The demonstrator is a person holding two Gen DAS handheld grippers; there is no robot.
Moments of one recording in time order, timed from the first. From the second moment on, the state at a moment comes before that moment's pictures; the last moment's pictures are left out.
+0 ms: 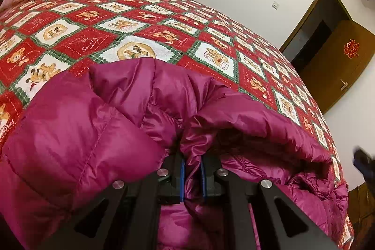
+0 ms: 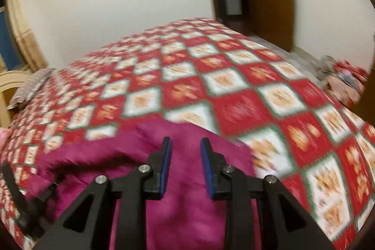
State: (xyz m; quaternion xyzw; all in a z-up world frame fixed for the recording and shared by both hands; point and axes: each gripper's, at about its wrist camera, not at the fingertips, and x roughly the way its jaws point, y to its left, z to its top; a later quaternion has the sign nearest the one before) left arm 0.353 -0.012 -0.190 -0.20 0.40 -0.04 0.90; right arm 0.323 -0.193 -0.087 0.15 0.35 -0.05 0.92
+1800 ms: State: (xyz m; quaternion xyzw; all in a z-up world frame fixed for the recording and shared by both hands) left arm 0.388 -0.070 -0.186 0.01 0.41 -0.01 0.91; right arm 0.363 -0.074 -0.145 0.00 0.43 0.02 0.90
